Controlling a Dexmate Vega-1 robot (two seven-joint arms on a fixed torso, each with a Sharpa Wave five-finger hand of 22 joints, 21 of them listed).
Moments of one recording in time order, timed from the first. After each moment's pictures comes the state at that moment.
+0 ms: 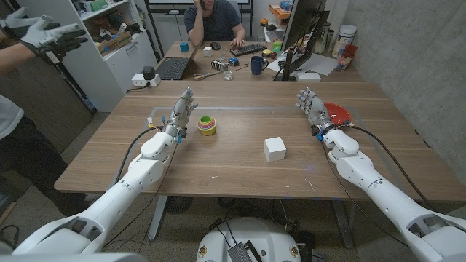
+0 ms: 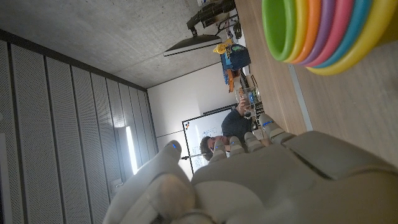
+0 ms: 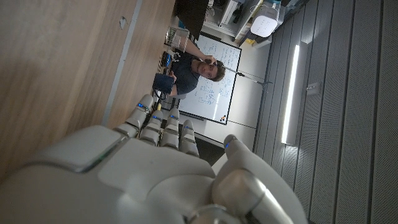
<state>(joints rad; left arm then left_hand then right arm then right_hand) 0.83 0.50 0.37 -1.27 -0.65 -0.30 -0.03 0.17 0.12 0.35 0.15 0.19 -0.13 -0.08 0.19 0.18 -0.17 -0.04 0.19 0.18 -0.17 -0.01 0.18 0.18 -0.11 0.04 0.41 0.19 -0.81 -0.50 -0.38 -1.27 0.64 0.29 0.04 0.08 0.09 0.35 0.13 0.18 0.10 0.02 0.19 0.18 0.17 0.07 0.21 0.18 0.06 0.07 0.18 0.17 -0.06 0.00 0.71 0.17</state>
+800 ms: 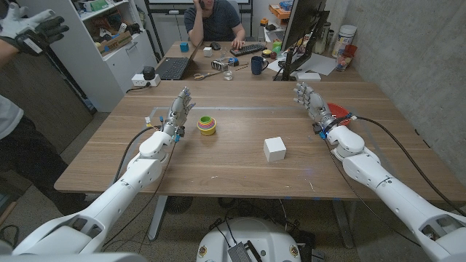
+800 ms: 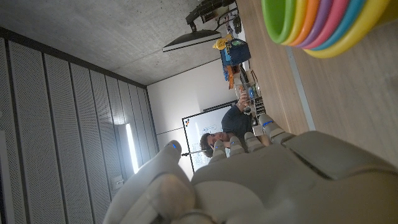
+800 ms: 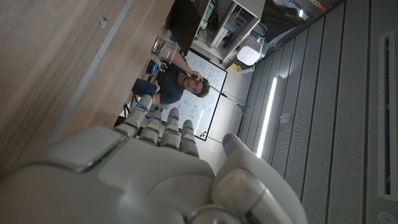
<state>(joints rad) 0.82 0.50 0.36 -1.25 -0.65 -0.31 -0.04 0.17 0.12 0.35 0.15 0.19 -0.13 -0.09 0.19 0.18 -0.17 -0.04 0.19 0.18 -0.17 -0.01 0.18 0.18 -0.11 0.04 0.41 0.19 -0.85 -0.59 -0.40 -1.37 0.53 0.36 0.06 0.09 0.09 0.35 0.11 0.18 0.10 0.01 0.19 0.18 0.17 0.07 0.21 0.18 0.05 0.08 0.18 0.17 -0.07 0.02 0.70 0.17</state>
